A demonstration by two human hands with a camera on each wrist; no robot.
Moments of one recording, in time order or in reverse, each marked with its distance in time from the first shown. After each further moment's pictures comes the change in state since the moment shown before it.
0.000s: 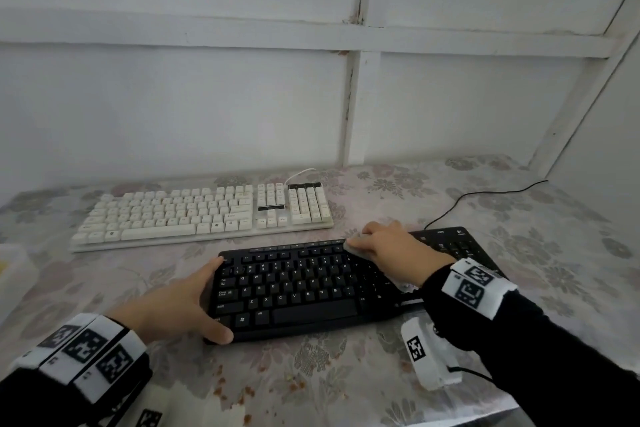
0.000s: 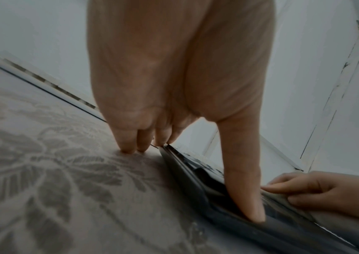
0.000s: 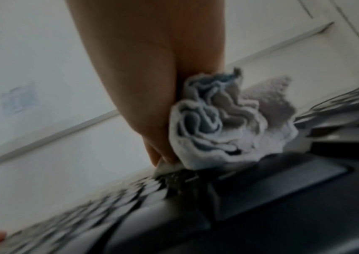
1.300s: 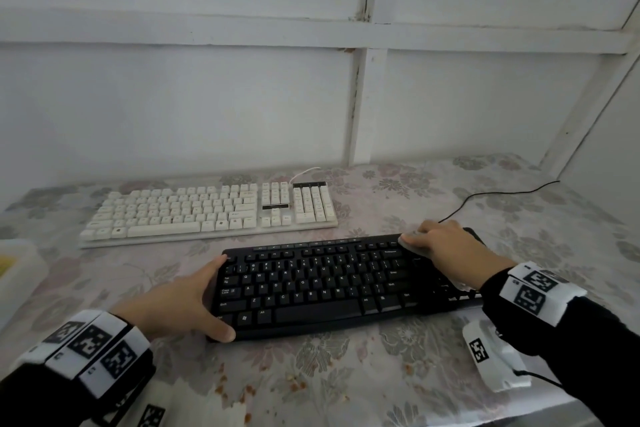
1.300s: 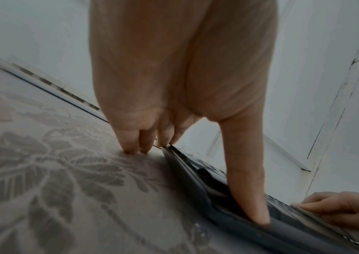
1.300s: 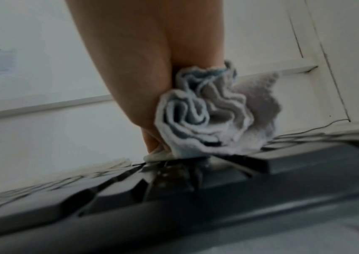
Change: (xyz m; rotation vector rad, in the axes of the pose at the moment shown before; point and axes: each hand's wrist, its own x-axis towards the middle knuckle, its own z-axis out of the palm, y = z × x) left_hand 0.004 -0.003 -0.001 0.067 0.014 -0.038; right_hand -0.029 0.071 0.000 -0.147 0.050 0.145
